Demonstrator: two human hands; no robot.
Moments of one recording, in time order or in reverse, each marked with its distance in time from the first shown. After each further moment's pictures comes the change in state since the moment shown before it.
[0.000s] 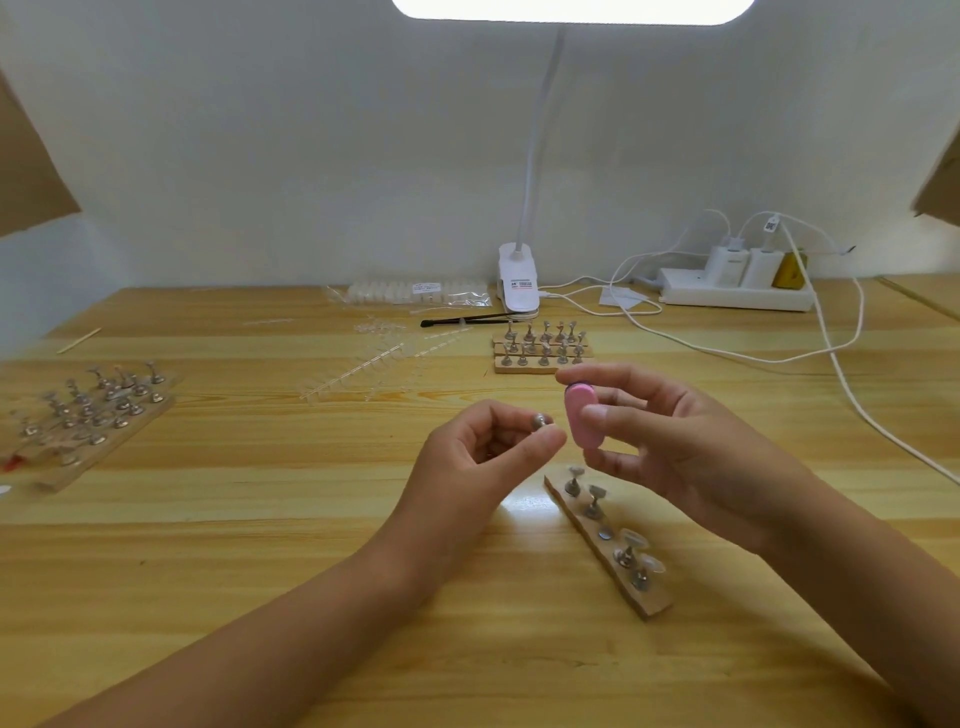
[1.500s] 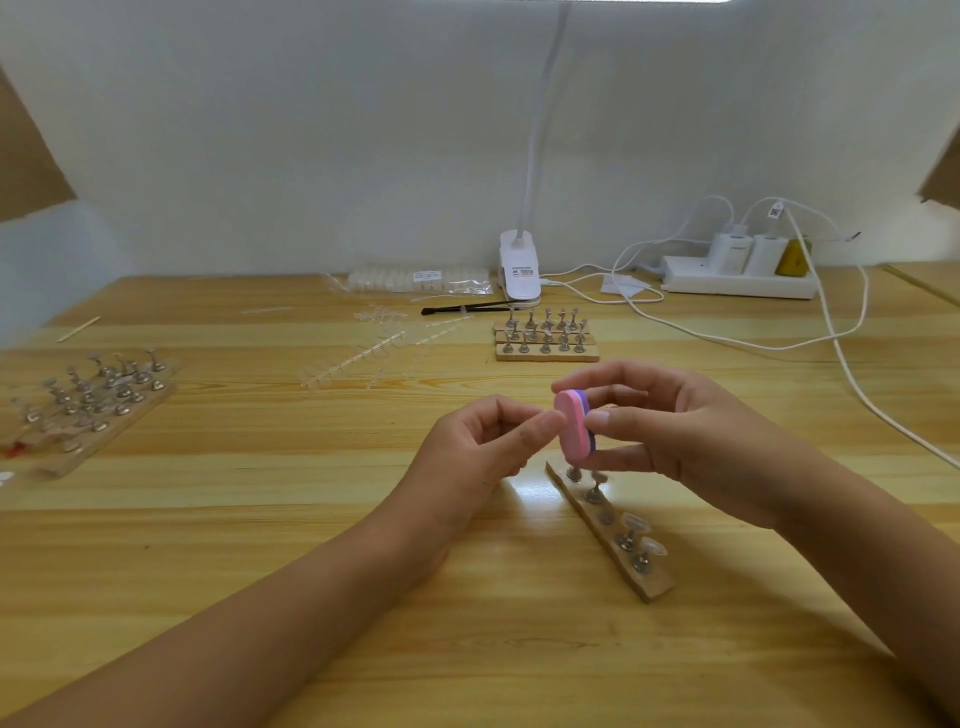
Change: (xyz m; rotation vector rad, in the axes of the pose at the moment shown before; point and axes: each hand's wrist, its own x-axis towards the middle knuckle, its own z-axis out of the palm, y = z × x) left_hand 0.004 0.002 -0.002 0.018 -0.094 -0.099; right_hand -0.002 -0.005 -0.004 -0.160 -0.105 0.001
